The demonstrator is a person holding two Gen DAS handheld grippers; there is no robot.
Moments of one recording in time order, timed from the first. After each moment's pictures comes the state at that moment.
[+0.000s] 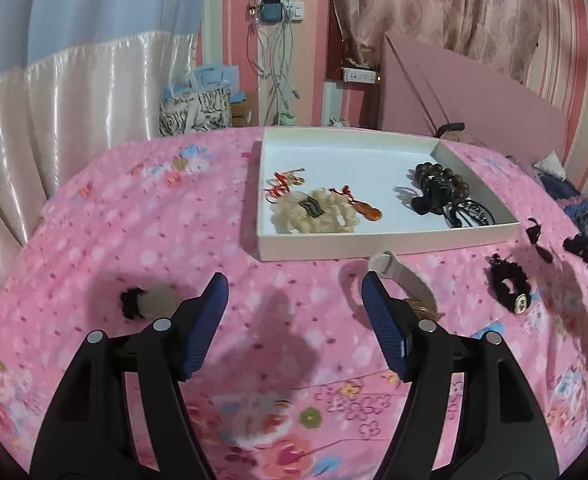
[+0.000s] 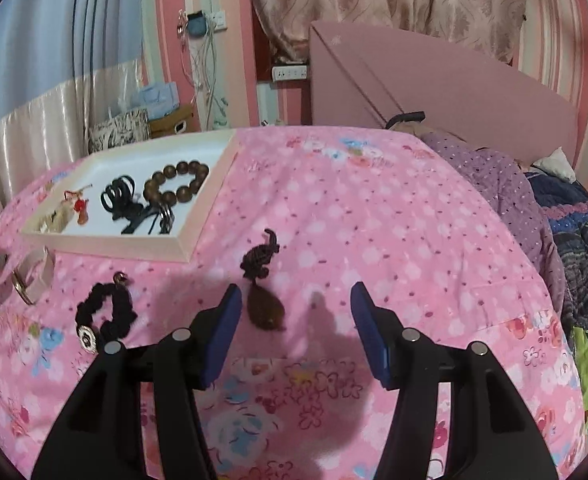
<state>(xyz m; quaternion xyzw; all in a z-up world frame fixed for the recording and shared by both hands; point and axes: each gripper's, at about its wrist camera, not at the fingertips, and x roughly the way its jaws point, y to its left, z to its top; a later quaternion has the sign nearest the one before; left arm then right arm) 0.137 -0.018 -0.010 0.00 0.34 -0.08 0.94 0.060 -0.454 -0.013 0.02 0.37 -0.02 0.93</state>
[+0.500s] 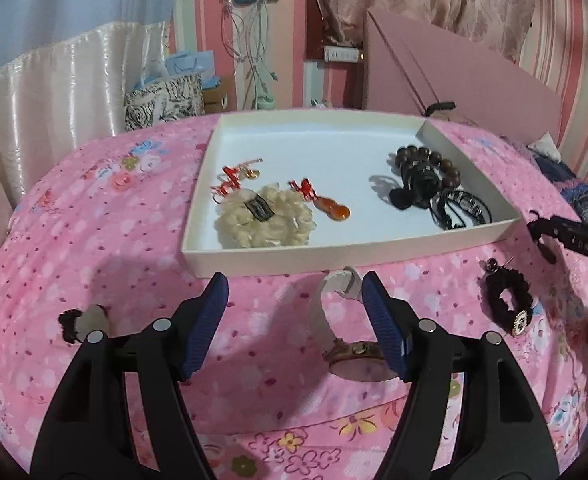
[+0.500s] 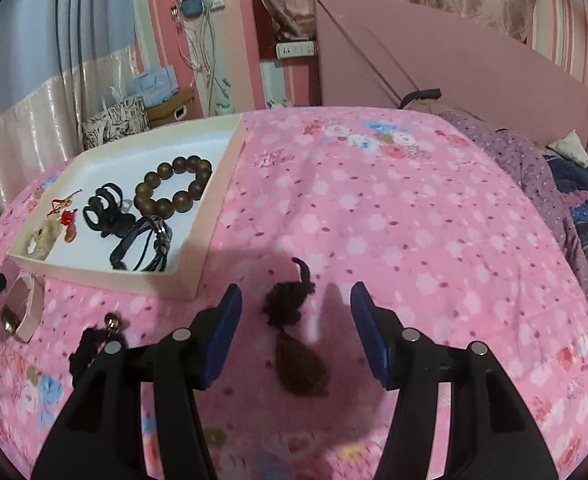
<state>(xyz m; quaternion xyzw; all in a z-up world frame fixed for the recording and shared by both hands) 0.176 -0.070 -0.026 0.03 0.37 -0.09 0.92 0.124 -0.435 -0.030 0.03 0.41 -0.01 0.91</state>
